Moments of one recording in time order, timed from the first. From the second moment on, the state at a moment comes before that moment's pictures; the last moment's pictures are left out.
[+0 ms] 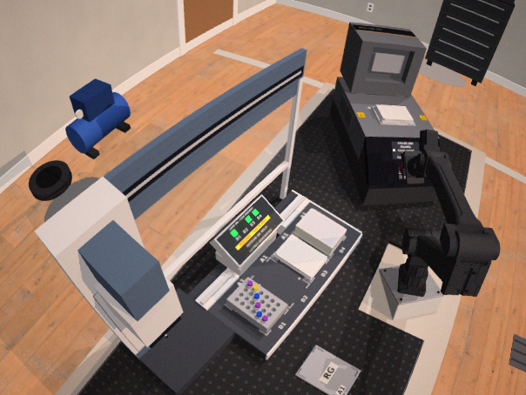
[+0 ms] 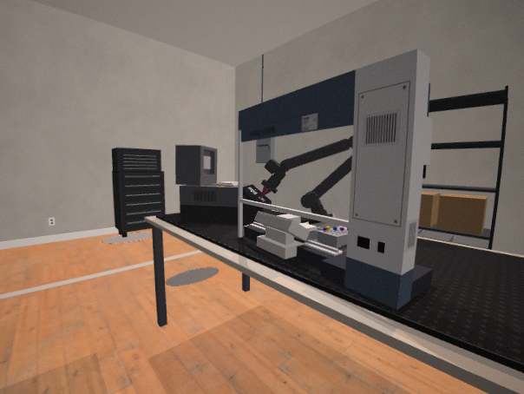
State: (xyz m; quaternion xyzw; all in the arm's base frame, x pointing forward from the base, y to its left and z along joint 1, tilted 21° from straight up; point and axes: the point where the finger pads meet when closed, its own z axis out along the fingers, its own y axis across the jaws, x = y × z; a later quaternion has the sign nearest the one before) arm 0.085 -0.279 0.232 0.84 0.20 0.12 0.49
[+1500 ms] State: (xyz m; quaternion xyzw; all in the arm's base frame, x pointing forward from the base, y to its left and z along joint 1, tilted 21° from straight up) arm 0.083 -0.277 0.227 0.84 0.19 0.12 0.49
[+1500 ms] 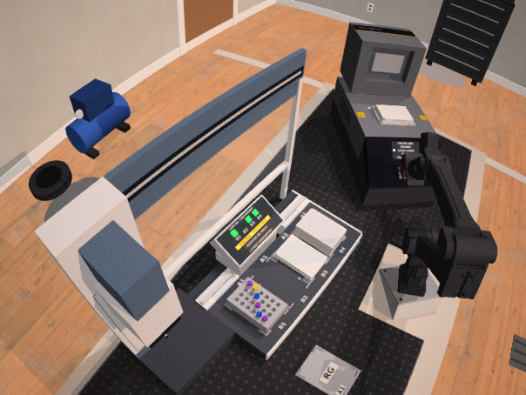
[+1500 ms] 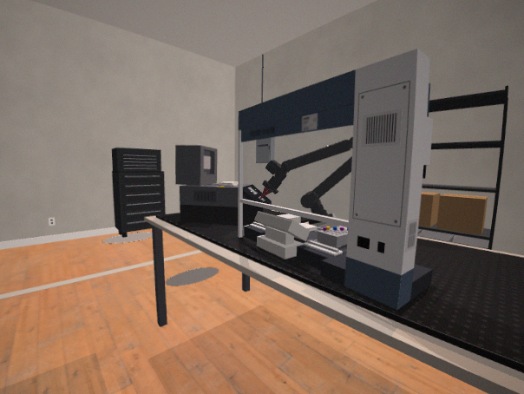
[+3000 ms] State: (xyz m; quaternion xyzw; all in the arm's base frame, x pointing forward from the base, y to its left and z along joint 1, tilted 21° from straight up) arm 0.083 -0.279 0.222 0.84 0.19 0.11 0.49
